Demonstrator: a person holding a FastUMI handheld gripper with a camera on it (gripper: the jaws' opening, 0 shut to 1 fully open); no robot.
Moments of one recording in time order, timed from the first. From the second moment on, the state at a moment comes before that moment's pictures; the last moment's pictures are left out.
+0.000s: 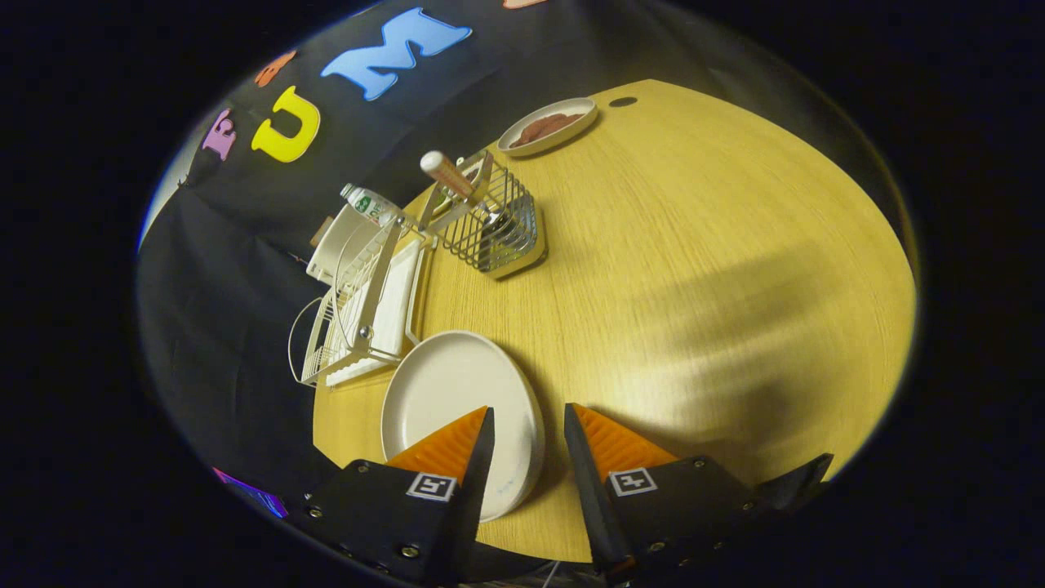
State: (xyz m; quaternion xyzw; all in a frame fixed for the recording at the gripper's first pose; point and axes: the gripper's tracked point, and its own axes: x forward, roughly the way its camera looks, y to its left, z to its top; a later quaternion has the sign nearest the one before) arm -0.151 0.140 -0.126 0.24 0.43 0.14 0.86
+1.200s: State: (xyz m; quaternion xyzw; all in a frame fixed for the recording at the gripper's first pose) arm -0.037 0.135 0.037 -0.03 -0.04 0.12 0.99
